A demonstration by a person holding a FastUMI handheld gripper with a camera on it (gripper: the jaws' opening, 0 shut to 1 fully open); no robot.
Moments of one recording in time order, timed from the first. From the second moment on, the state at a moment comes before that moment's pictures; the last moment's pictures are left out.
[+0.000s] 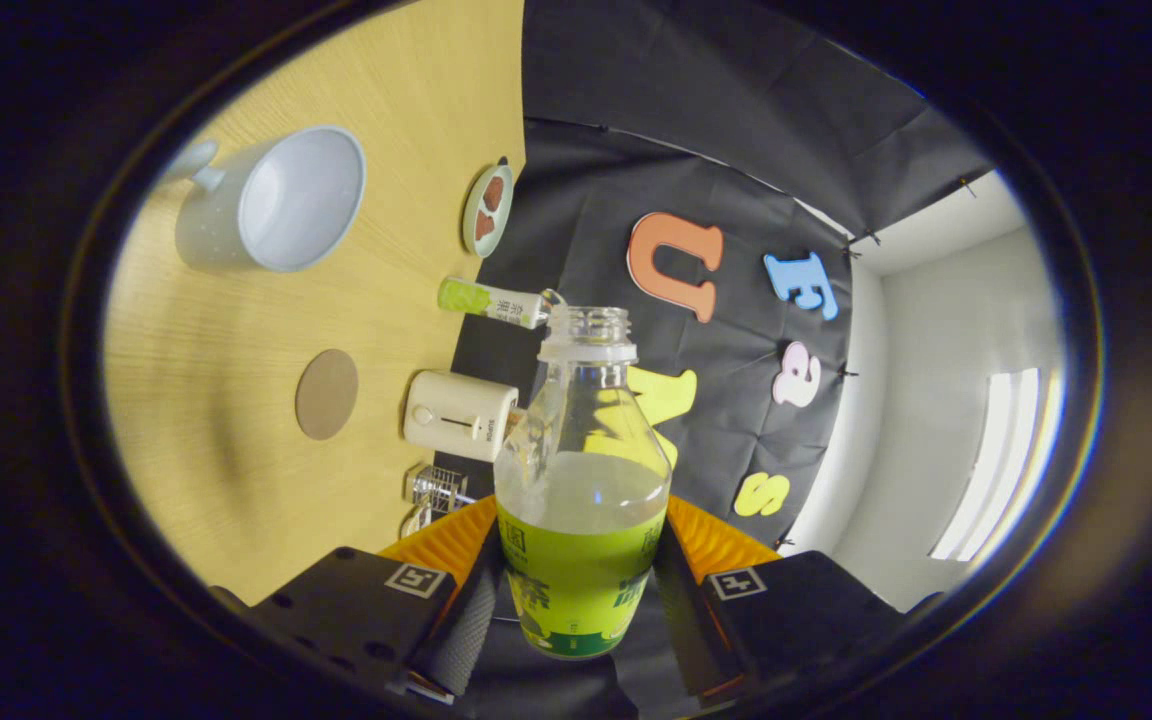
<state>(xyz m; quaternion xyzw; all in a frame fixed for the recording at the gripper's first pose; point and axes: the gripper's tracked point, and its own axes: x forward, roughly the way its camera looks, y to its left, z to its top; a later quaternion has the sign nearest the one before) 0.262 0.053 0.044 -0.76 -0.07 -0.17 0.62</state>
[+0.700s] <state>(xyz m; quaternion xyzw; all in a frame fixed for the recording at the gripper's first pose) 0.257 0.056 0.053 -0.79 -0.08 -0.18 0.58</state>
